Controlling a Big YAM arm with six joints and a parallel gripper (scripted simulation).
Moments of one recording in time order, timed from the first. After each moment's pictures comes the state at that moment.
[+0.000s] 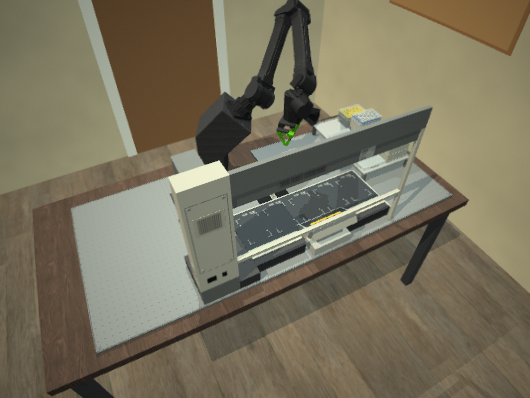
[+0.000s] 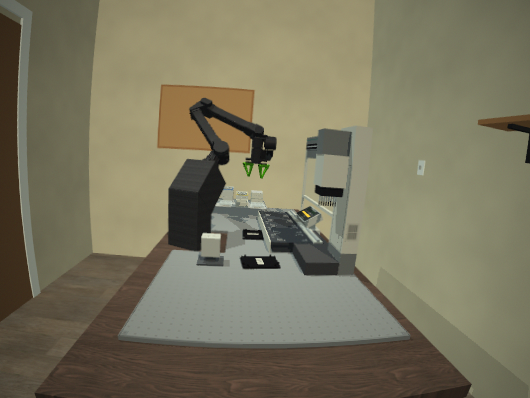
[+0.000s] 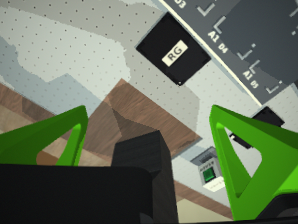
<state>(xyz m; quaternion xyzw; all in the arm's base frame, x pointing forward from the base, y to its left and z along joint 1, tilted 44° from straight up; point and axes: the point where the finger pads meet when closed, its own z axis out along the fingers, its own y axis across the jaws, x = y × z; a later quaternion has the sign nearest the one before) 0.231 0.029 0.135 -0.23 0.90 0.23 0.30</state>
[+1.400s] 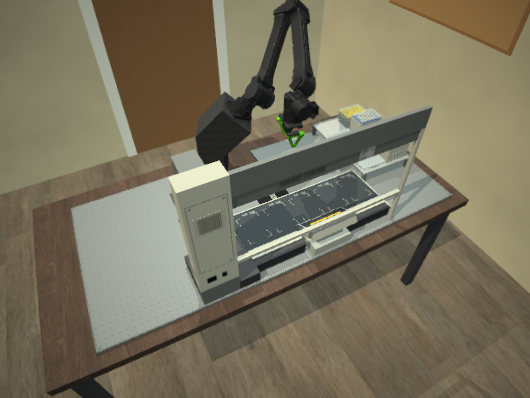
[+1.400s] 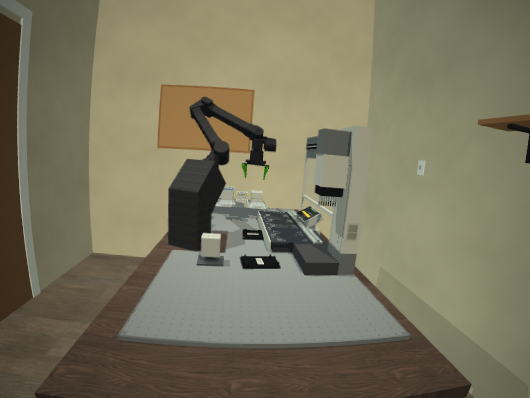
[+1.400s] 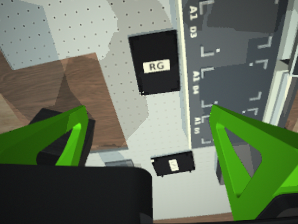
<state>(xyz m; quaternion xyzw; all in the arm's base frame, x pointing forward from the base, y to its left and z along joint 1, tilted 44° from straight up) 0.234 0.034 0.128 -0.52 0.77 0.11 0.36</state>
